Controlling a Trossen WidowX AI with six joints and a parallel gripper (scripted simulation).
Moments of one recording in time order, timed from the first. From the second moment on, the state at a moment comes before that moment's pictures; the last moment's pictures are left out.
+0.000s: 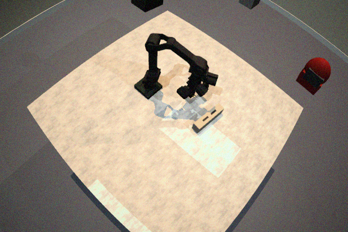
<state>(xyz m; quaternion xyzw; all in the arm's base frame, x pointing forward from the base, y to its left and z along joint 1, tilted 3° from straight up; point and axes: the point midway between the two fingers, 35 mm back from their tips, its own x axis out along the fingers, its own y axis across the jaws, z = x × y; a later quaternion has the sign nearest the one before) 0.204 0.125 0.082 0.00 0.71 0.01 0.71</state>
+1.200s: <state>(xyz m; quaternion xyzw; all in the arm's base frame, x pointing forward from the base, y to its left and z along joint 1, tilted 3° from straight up) 0.251 0.088 0.052 0.02 0.71 -0.01 0.70</state>
